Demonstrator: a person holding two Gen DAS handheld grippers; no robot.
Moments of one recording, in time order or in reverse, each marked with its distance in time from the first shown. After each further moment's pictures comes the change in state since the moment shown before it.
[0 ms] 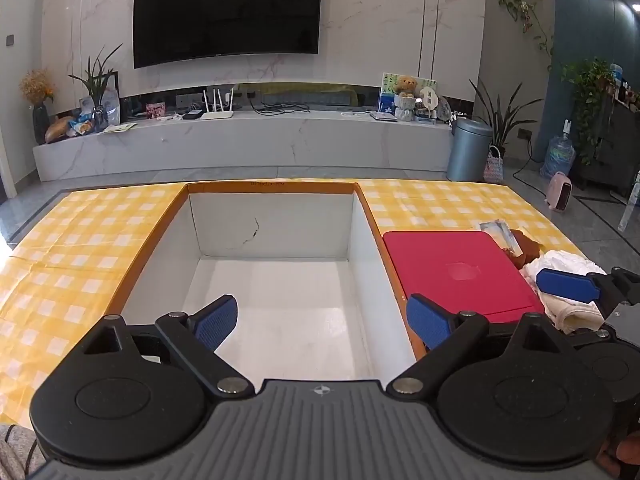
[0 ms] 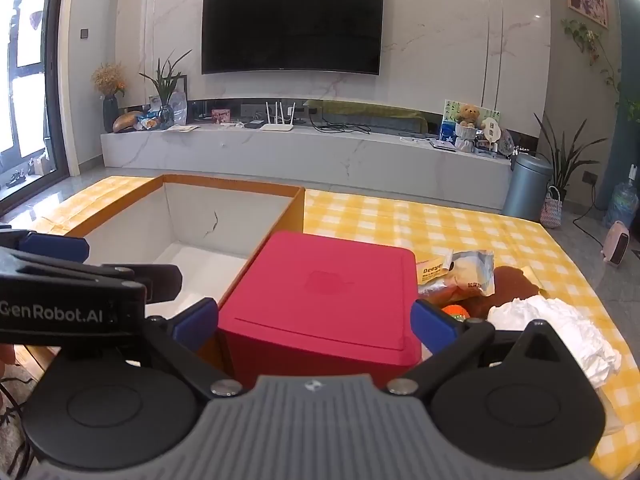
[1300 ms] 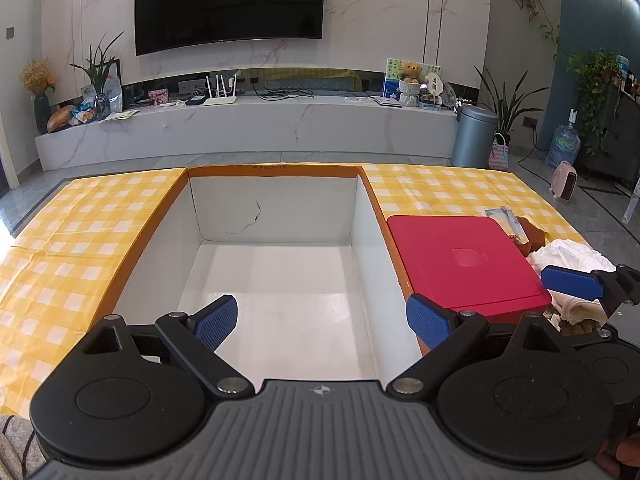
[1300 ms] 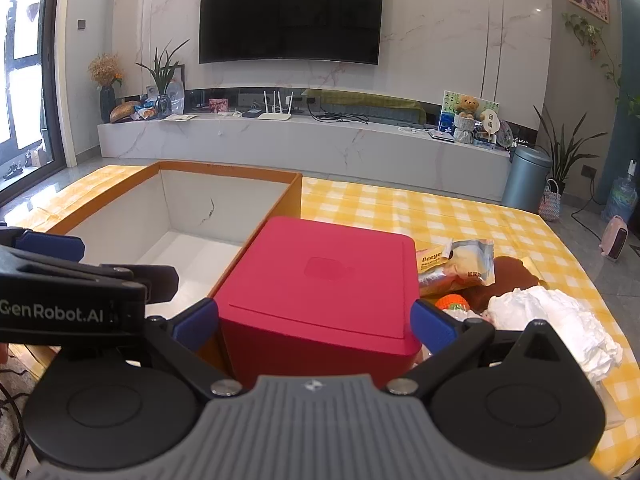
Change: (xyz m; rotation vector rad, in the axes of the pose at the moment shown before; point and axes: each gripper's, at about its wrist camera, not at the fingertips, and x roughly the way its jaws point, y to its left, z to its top) left arm 0.005 -0.002 0.000 -0.006 0.047 0.011; right arm 0.004 0.000 0.000 -0.001 0.028 -0.006
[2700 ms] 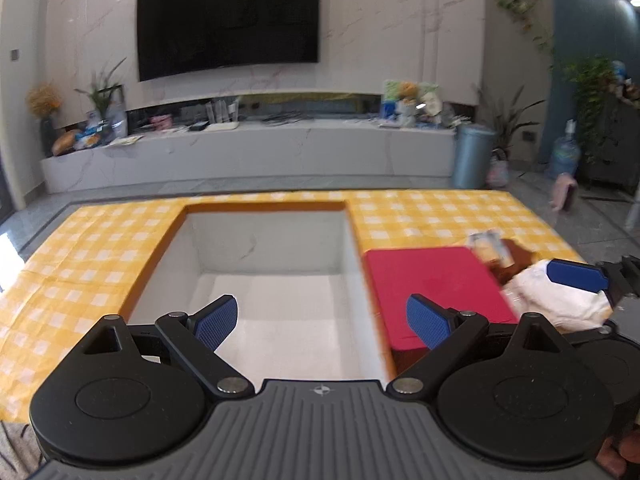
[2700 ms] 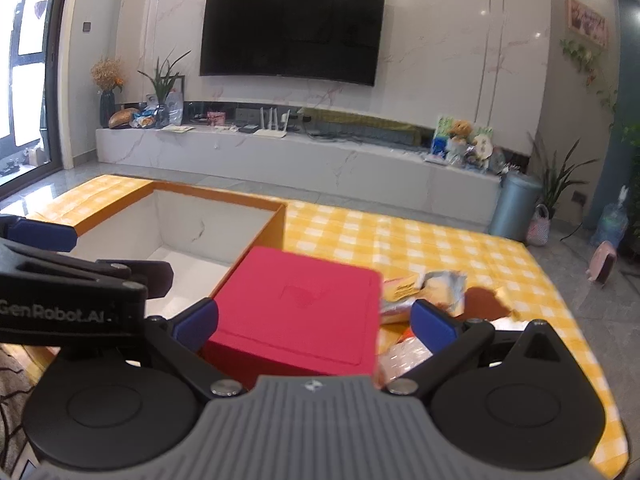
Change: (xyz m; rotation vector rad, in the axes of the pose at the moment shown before) left arm -0.027 -0.020 0.012 0.022 -0.077 -0.006; right arm -0.029 -0.008 0.014 -0.060 -0.070 -0.054
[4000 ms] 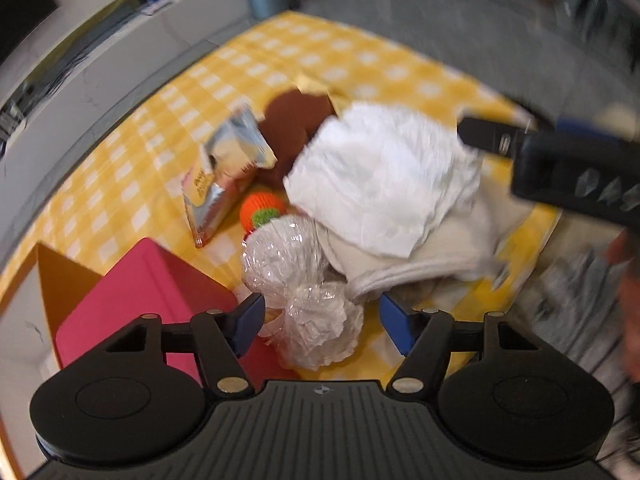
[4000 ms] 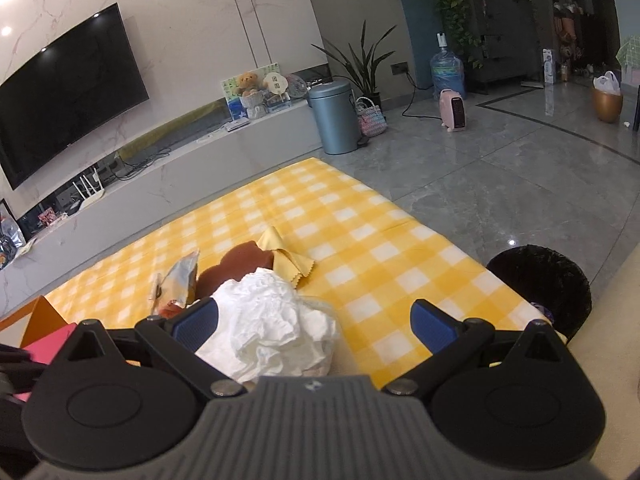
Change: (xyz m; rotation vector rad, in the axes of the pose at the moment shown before) left arm 0.130 -0.214 0.010 0.639 0.534 -0.288; right arm -0.004 -0.212 -0.059 0.635 0.082 -0.325
